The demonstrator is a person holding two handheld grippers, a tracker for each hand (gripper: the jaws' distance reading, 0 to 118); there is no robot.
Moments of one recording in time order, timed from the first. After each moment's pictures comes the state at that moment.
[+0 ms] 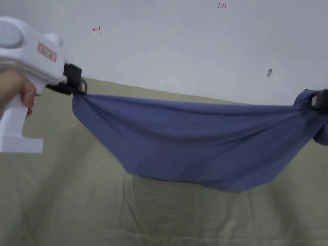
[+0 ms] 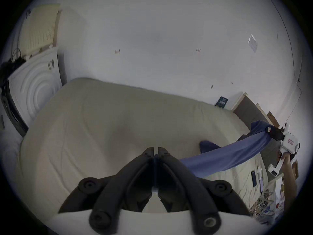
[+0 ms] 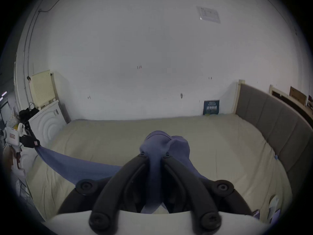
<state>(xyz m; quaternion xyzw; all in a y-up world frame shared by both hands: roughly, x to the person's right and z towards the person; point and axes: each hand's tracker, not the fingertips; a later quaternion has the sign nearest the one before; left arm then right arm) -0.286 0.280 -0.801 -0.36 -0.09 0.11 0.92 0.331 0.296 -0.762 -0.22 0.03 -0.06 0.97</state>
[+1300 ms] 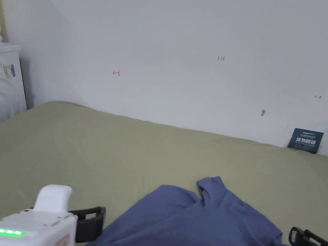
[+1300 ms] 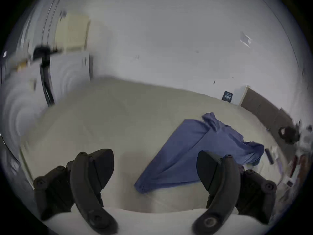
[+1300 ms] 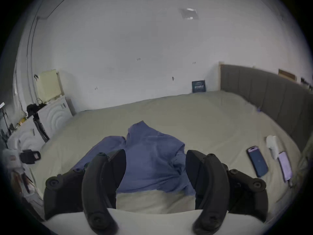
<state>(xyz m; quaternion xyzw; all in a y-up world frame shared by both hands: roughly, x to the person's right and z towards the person) -0.208 0.200 -0.496 -0.24 0.00 0.03 0.97 0.255 0.220 -0.482 -0.20 -0.02 -0.07 0.98</state>
